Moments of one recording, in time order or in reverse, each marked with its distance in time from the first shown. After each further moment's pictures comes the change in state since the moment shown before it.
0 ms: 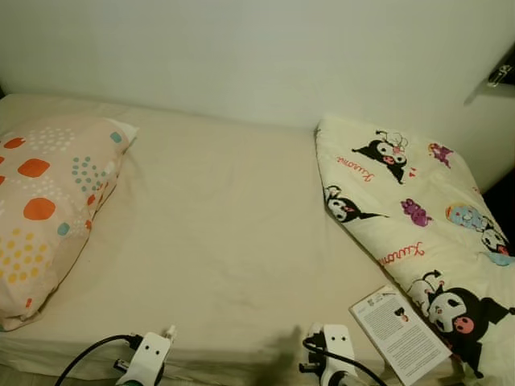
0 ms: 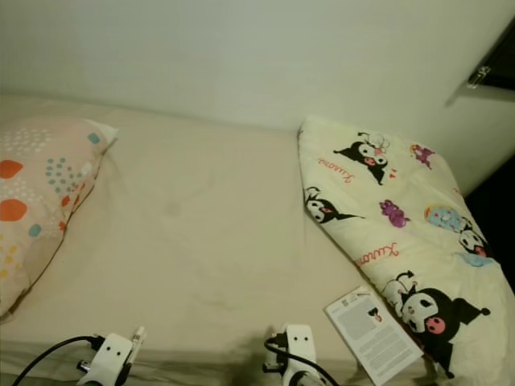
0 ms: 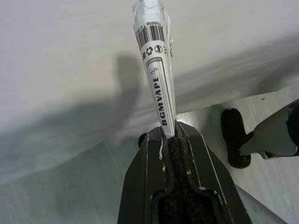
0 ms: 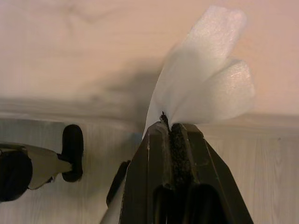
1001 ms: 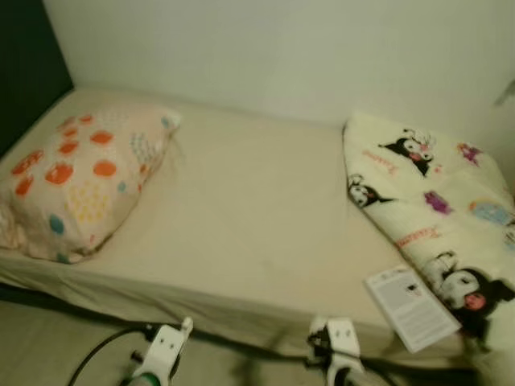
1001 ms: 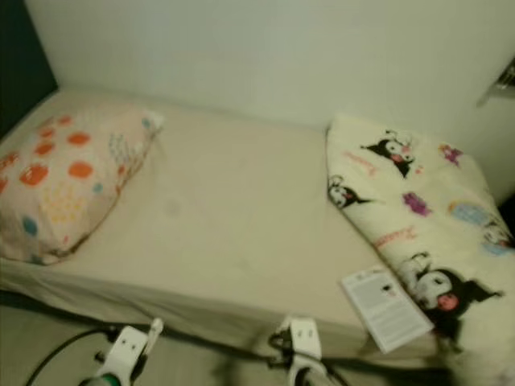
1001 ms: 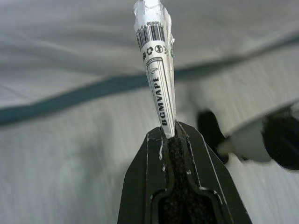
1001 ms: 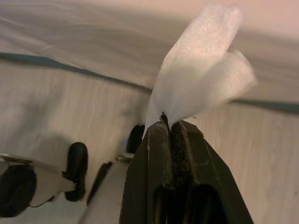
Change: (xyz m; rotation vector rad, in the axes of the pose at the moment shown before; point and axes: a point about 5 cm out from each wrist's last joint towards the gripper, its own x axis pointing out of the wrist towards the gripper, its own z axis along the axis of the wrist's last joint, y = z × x) left arm 0.006 -0.006 0.007 0.022 -0.044 -0.021; right arm 0.001 0.002 0.004 -0.034 -0.021 0.015
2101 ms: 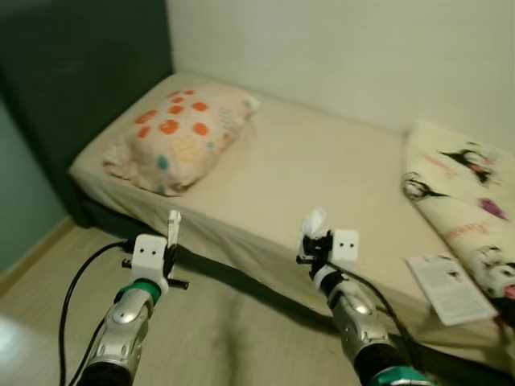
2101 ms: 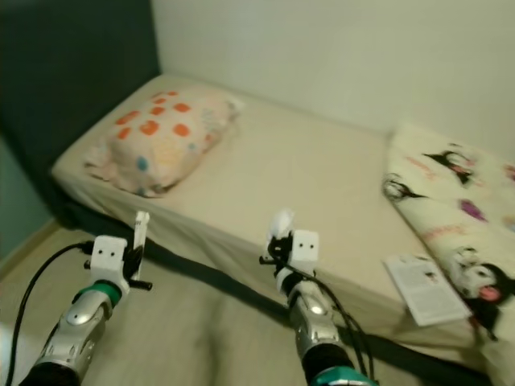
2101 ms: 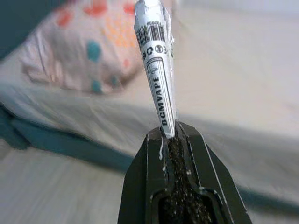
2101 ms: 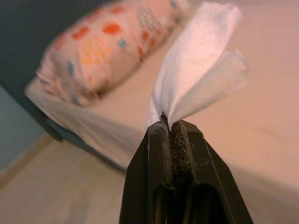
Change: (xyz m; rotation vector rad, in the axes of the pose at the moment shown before) left arm -0.015 0.056 0.168 -0.207 -0.632 0.154; right arm -0.007 0.018 0.171 0.081 -0.691 0.097
